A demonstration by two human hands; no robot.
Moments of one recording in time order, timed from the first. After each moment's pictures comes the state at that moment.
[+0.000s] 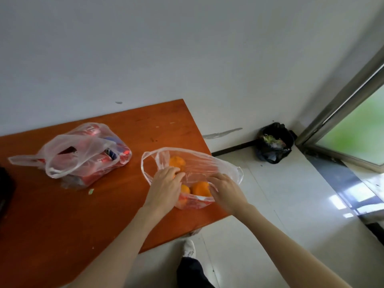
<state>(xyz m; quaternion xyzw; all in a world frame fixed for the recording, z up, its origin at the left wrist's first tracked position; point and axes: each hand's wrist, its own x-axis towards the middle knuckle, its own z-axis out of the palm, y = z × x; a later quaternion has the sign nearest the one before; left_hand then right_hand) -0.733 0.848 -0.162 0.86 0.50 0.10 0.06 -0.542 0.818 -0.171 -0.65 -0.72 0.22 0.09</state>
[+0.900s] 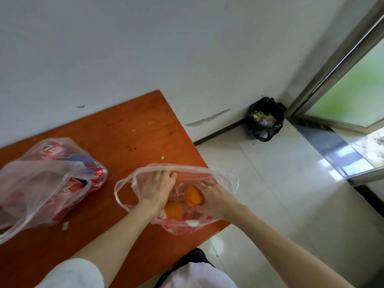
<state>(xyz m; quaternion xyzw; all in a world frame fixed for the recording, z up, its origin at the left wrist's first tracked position) -0.702 0.941 -0.213 0.87 0.46 -0.14 0.00 -0.538 0.868 -0.191 -0.63 -0.70 0.34 0.05</state>
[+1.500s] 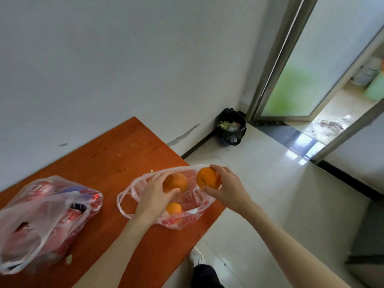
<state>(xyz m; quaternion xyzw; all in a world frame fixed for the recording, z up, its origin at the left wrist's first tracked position) -0.726 0.897 -0.136 0.82 0.44 0.17 0.32 -0.550 0.798 -0.139 -0.80 -0.47 0.24 0.28</state>
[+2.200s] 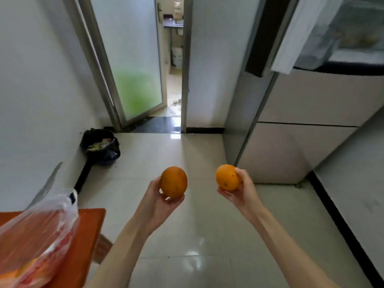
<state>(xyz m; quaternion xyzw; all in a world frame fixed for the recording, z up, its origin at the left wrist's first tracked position) -0.572 0.631 -0.110 0.31 0.26 -0.12 0.91 -0.521 0.417 -0.110 -0.50 0.22 0.16 0.83</state>
